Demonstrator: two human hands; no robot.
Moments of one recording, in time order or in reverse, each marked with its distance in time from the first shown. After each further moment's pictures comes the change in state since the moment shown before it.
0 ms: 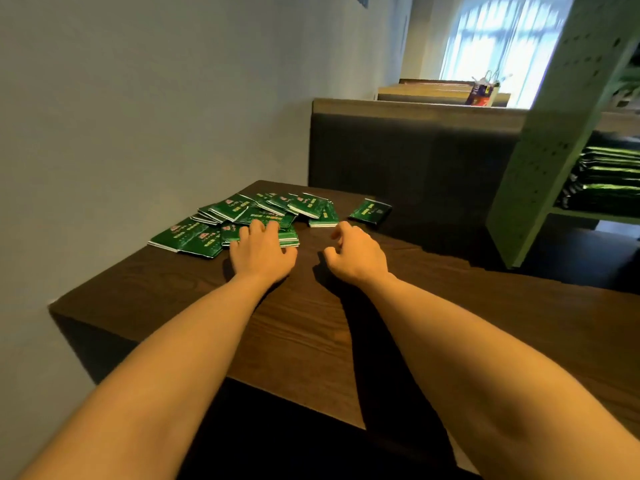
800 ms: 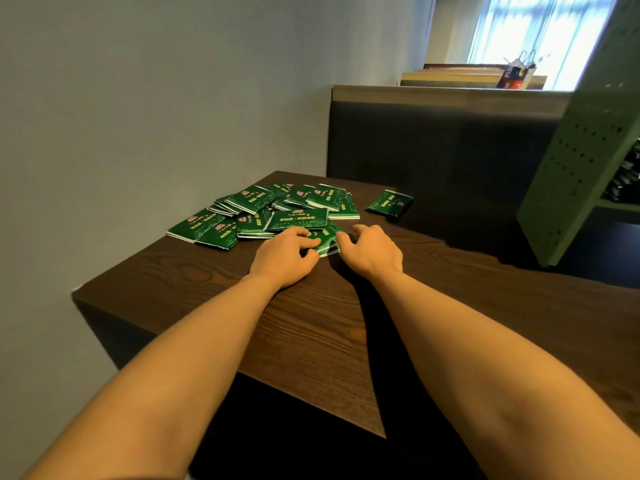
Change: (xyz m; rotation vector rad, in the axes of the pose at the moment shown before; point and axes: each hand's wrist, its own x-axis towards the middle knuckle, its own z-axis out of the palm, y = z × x) left_hand -0.007 -0.007 0.008 -0.222 -0.175 0.203; right_hand 0.020 0.009 0.023 0.052 -0.013 0.150
